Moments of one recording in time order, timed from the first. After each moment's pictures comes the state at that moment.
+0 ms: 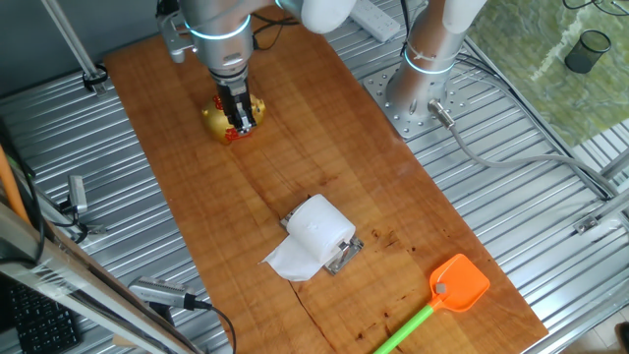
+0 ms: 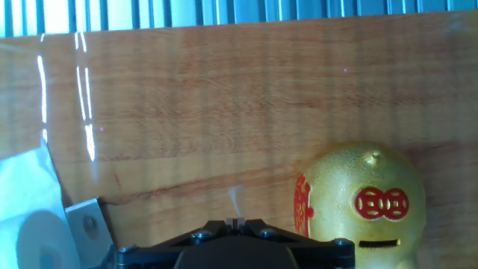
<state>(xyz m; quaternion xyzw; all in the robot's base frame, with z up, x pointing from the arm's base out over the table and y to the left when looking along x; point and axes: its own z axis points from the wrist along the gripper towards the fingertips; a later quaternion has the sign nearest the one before) 0.497 -0.001 0.171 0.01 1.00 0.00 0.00</state>
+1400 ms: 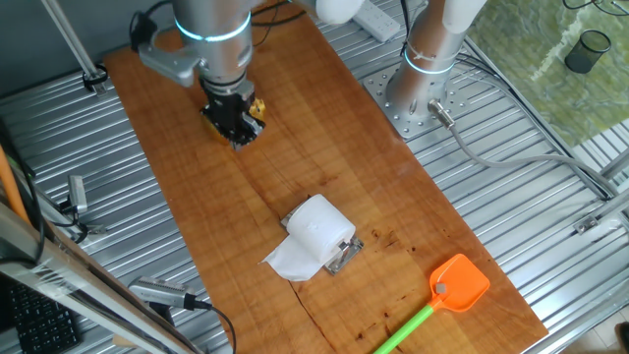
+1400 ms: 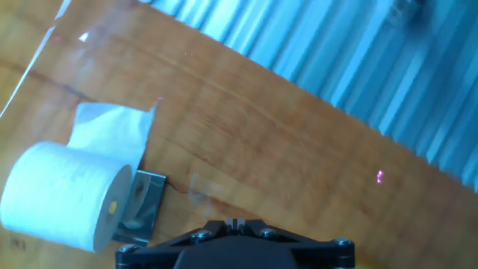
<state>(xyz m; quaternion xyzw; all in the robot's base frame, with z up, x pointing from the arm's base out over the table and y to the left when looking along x) 0.536 0.077 0.233 -0.31 0.95 0.00 0.02</state>
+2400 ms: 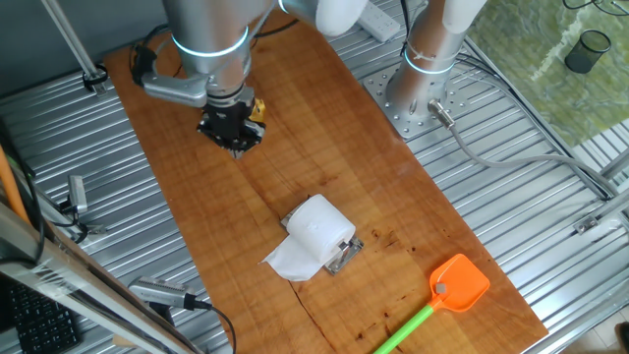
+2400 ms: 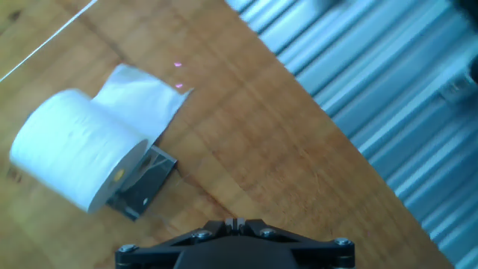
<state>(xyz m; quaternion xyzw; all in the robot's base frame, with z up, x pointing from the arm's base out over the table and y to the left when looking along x) 0.541 0.085 0.232 -0.46 0.89 0.01 0.01</state>
